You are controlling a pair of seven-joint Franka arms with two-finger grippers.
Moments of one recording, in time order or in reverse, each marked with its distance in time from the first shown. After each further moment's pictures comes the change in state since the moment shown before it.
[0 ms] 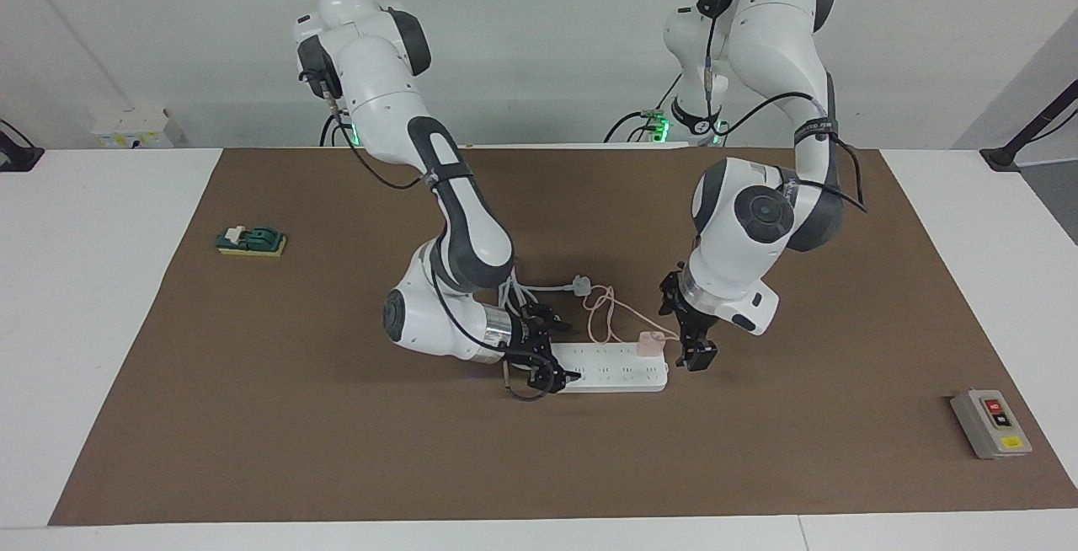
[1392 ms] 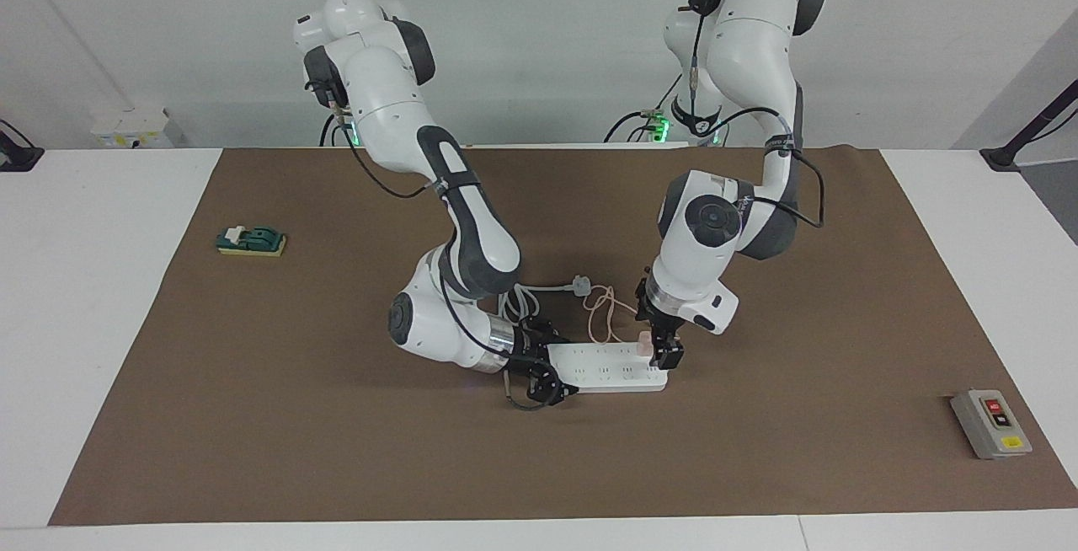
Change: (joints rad) left arm -0.050 -0.008 0.009 -0.138 0.026 0.146 -0.040; right arm 0.015 0.044 -0.007 0.045 -0.050 0.054 0.004
